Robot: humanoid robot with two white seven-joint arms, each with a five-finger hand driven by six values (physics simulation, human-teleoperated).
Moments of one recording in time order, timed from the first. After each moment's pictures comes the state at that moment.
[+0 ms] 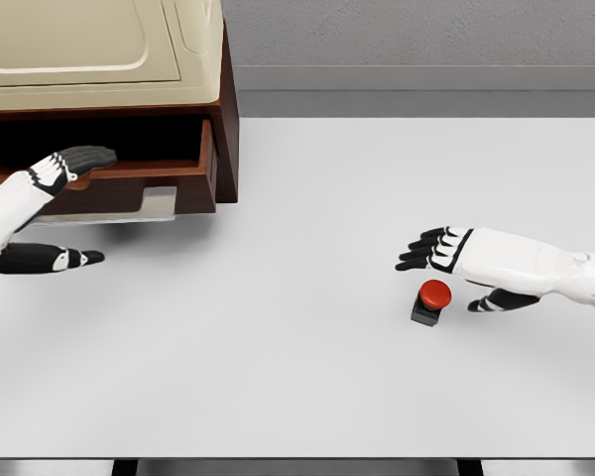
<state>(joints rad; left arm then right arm) 0.02 0.53 0.24 -1.80 -0.02 -0.61 -0.61 -0.27 -1.03 0.49 -1.77 0.23 -0.61 0.37</state>
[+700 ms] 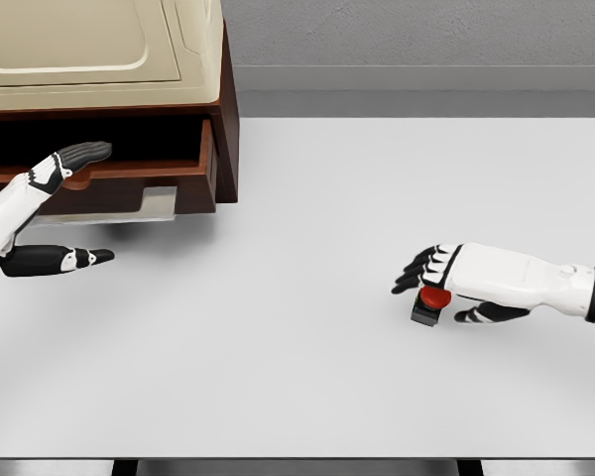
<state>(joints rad) 0.03 0.44 0.26 -1.80 0.03 -0.61 -0.61 -0.27 -1.02 0.54 -1.77 0.23 -0.61 0.37</state>
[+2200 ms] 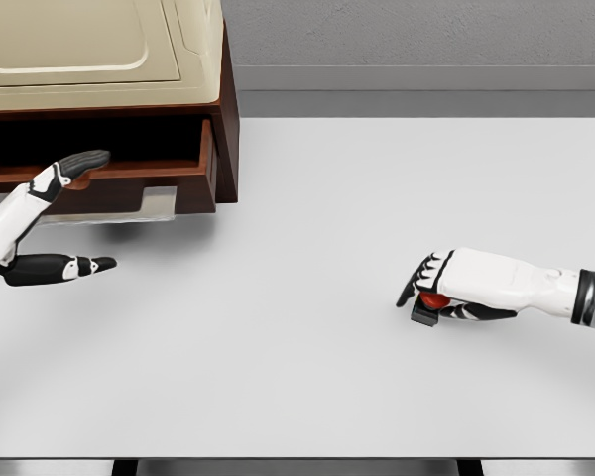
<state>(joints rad) 0.06 0.42 0.27 -1.80 0.05 -0.61 -0.61 -0.28 -0.98 0.57 -1.71 0.28 -0.61 0.37</state>
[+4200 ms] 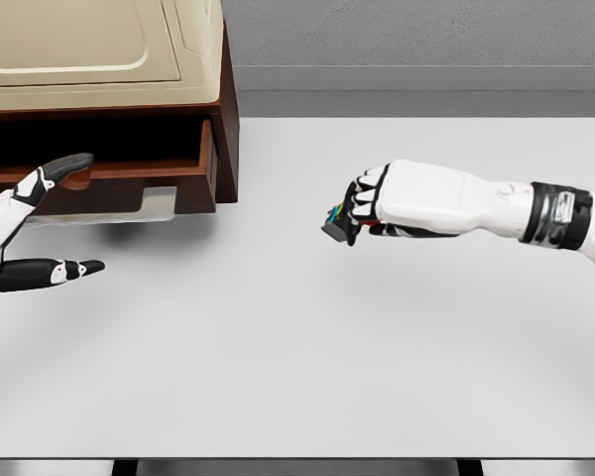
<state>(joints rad) 0.09 0.41 0.31 -1.80 0.05 -0.61 -0.61 -0.64 -0.82 0.67 -1.75 0.27 -0.61 0.38</state>
